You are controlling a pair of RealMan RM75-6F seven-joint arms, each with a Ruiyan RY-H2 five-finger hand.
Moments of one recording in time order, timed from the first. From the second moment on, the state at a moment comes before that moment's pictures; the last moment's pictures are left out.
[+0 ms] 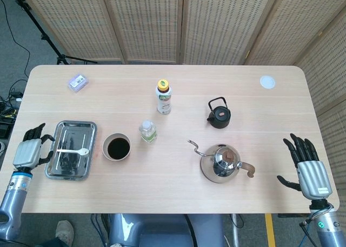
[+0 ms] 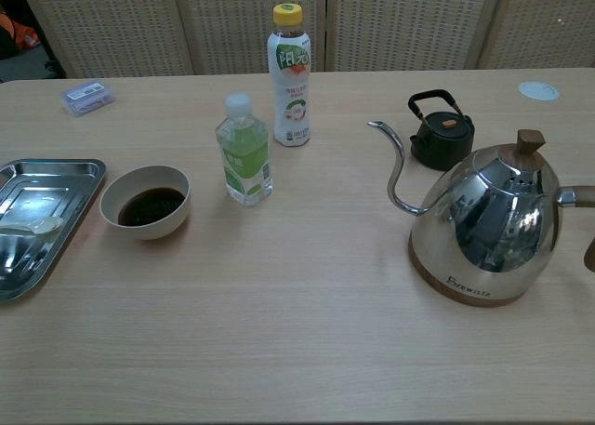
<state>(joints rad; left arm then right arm) -0.34 -1.48 -0.11 -1.02 1.26 1.03 -0.16 0.13 -1.23 0.06 -1.46 -1.58 1.51 0.09</state>
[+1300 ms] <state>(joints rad) -0.40 -1.66 -0.09 -0.68 1.30 0.88 -0.30 0.14 -1.22 0.06 -1.46 -1.56 1.48 0.14</state>
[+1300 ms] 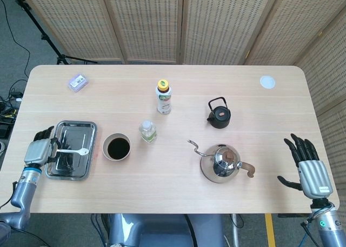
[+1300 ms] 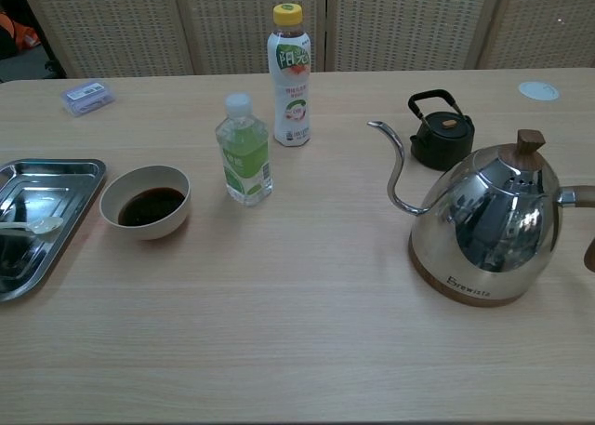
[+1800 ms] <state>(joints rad) -0.42 -1.71 -0.09 -0.61 1.32 0.86 -0.31 0.14 -1.21 0.06 -1.46 -1.56 1.48 0.14</state>
